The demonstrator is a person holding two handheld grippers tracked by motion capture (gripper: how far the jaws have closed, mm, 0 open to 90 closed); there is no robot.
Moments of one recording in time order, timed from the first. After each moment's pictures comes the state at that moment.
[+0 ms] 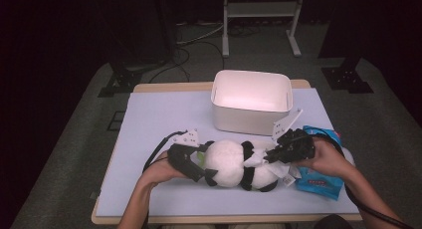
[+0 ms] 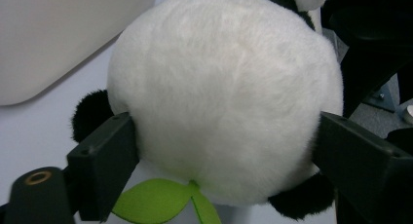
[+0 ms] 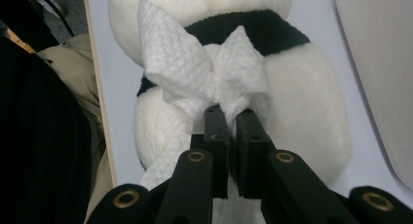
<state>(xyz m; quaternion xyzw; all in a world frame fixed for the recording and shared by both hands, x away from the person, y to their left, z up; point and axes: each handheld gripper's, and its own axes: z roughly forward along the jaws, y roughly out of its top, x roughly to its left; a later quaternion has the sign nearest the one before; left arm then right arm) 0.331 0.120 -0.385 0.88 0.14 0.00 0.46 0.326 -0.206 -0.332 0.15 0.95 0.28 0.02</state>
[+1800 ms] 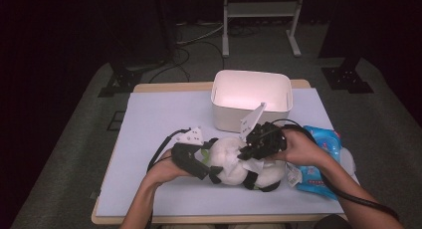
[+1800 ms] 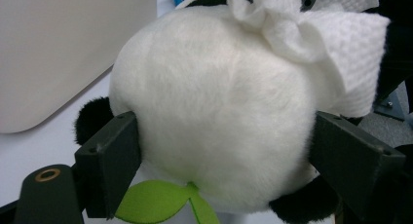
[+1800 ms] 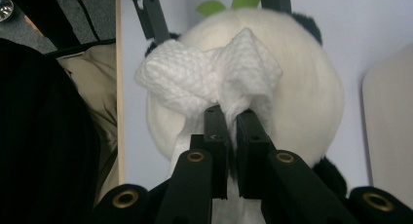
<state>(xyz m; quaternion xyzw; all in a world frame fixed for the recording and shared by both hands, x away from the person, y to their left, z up) 0.327 0.110 -0.373 0.87 0.14 0.02 0.47 0.327 -0.132 -0.303 0.07 0.96 0.27 0.02</state>
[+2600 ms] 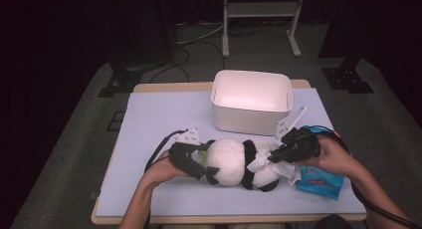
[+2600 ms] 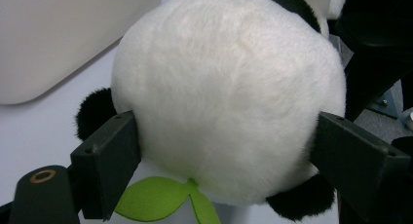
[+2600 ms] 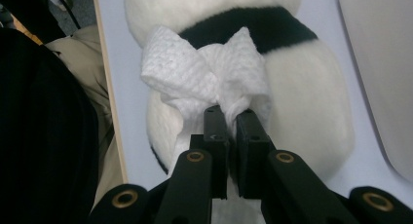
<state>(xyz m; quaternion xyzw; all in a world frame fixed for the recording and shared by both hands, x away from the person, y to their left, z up) 0.333 0.120 -0.386 0.88 0.16 0.00 0.45 0.324 -0.214 -0.322 0.15 0.95 0.27 0.02</state>
